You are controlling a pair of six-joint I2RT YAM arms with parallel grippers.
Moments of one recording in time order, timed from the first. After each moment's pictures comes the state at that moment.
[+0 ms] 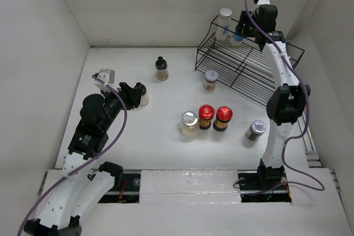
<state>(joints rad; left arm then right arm) -0.33 0.65 0.83 -0.31 0.03 -0.40 0.05 2.14 2.23 -0.43 -0.06 0.11</state>
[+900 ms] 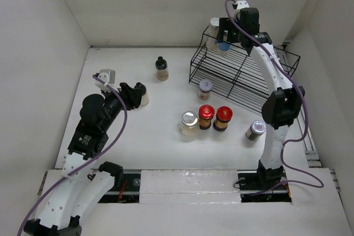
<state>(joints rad) -0.33 0.65 0.83 -0.31 0.05 -0.40 0.19 2.06 2.13 -0.50 -0.04 0.07</state>
